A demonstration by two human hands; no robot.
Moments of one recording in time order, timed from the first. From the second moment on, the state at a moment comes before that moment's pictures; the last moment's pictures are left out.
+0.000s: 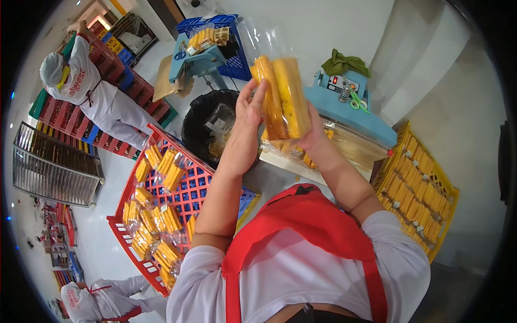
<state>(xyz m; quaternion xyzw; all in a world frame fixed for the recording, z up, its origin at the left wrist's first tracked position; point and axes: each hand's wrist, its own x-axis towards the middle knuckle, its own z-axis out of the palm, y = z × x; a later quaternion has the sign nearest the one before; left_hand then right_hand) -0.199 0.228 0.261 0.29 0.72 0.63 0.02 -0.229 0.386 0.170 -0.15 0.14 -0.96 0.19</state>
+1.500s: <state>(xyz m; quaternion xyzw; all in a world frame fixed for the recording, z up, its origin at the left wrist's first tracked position) -0.177 0.413 0.146 0.63 0.73 0.24 0.10 -0.008 0.682 0.125 0.20 0.69 -0.70 -0.03</state>
